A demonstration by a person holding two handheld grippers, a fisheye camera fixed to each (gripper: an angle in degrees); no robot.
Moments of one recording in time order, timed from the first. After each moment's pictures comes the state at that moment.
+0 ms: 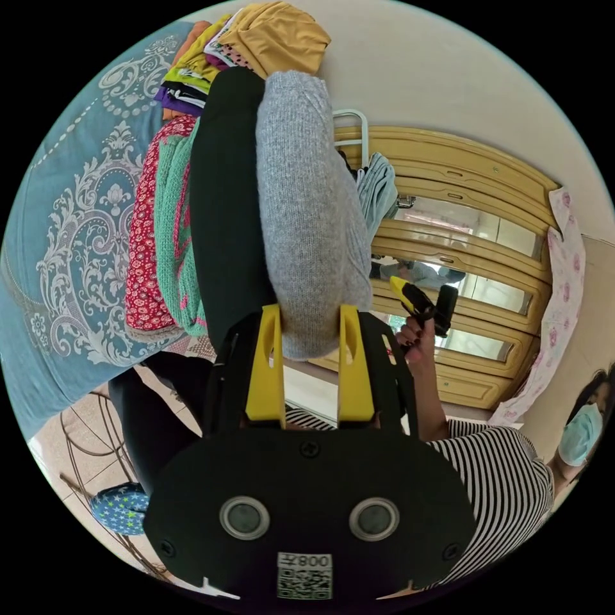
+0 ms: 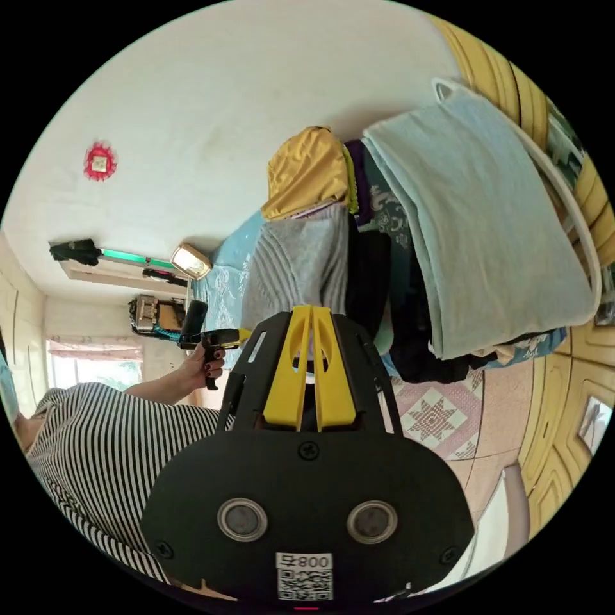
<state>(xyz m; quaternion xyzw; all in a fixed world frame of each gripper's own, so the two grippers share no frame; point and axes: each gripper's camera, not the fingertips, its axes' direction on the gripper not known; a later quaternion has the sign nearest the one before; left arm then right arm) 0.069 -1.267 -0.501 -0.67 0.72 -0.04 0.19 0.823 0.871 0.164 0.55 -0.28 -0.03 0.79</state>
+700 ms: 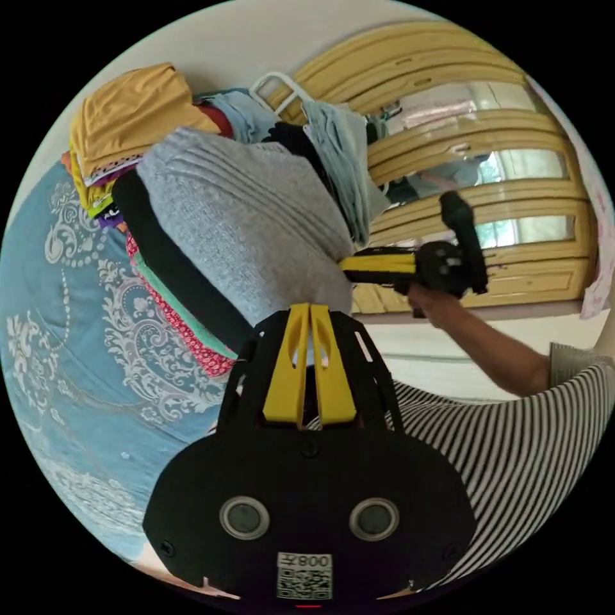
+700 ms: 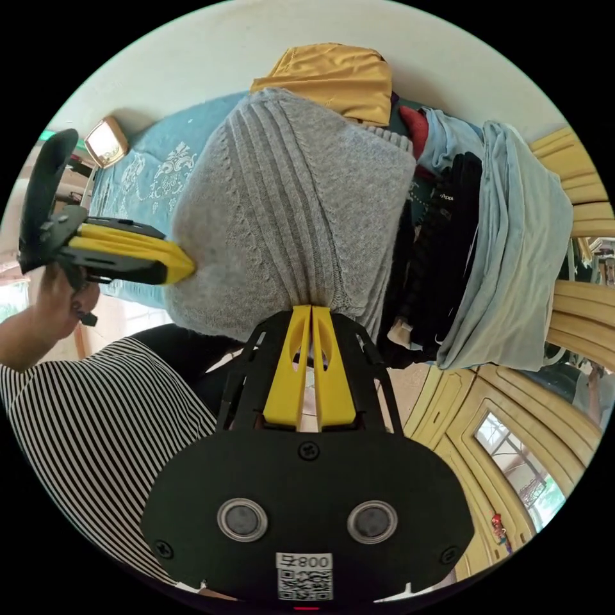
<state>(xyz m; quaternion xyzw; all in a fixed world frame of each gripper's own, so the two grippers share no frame) 0.085 -1.519 -0.619 -0.48 0.79 0.26 0.29 0.685 0.803 0.116 0.42 0.00 -0.01 0.91</state>
